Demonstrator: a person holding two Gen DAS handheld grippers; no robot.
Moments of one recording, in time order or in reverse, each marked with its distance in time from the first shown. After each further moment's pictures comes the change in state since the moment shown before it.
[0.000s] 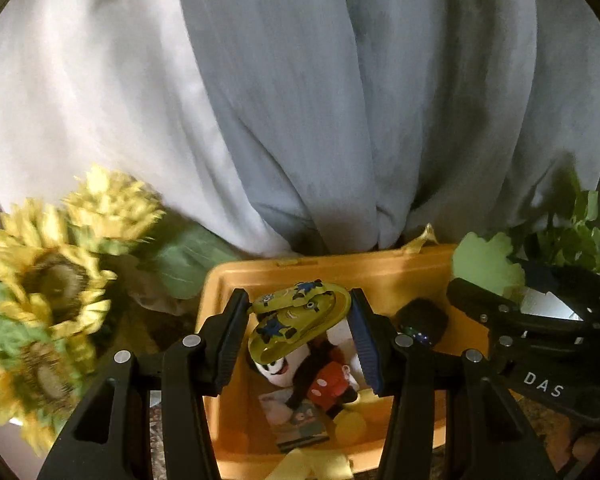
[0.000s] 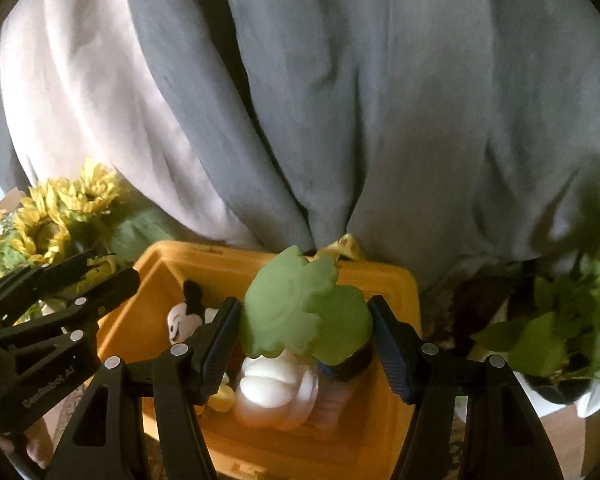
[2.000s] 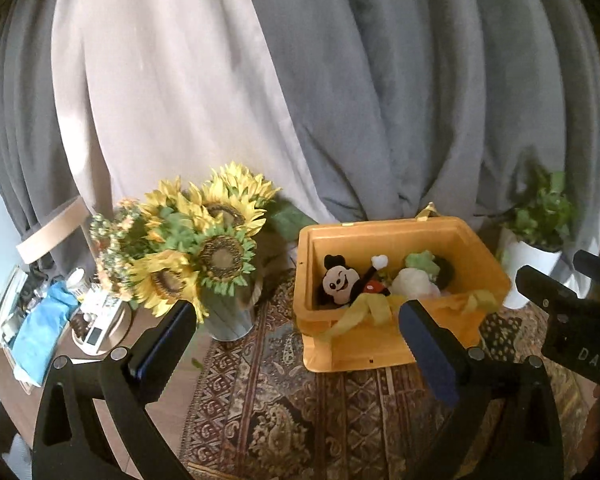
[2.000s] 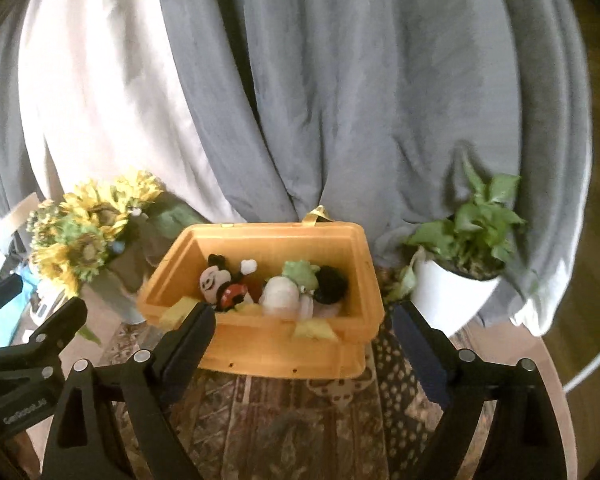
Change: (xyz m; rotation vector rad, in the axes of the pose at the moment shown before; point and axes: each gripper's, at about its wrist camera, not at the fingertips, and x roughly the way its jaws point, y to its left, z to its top) left arm -0.181 0.023 -0.095 -0.005 -0.131 0.165; right arm -0.150 0.053 -0.080 0.077 -0.102 -0.159
